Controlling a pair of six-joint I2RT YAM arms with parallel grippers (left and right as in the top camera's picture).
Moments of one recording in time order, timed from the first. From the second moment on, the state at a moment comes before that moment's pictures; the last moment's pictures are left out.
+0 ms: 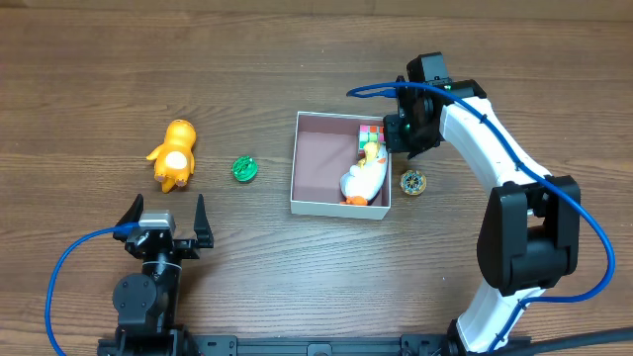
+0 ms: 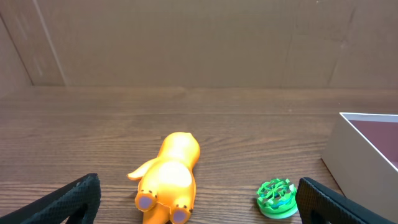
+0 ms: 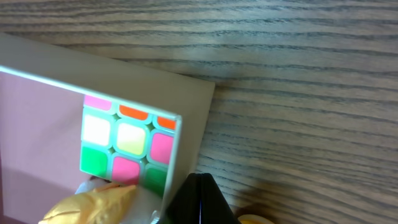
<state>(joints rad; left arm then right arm) 0.03 0.01 0.01 -0.08 0.01 -0.01 0.19 1.96 1.48 -0.88 -0.17 0.05</state>
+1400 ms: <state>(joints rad) 0.03 0.01 0.01 -0.08 0.01 -0.01 0.19 1.96 1.48 -0.87 -0.19 -0.08</state>
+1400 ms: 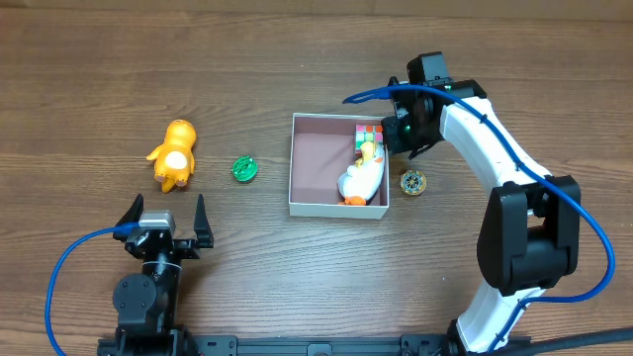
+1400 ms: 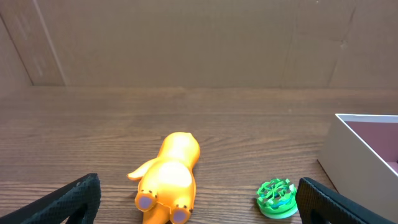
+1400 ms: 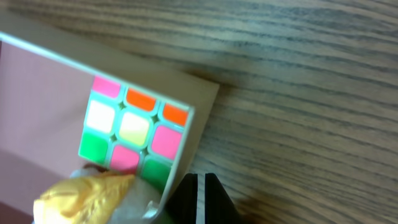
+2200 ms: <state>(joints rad) 0.03 0.01 0.01 -0.08 0.01 -0.01 0.08 1.96 1.83 -1.30 -0.08 0.11</state>
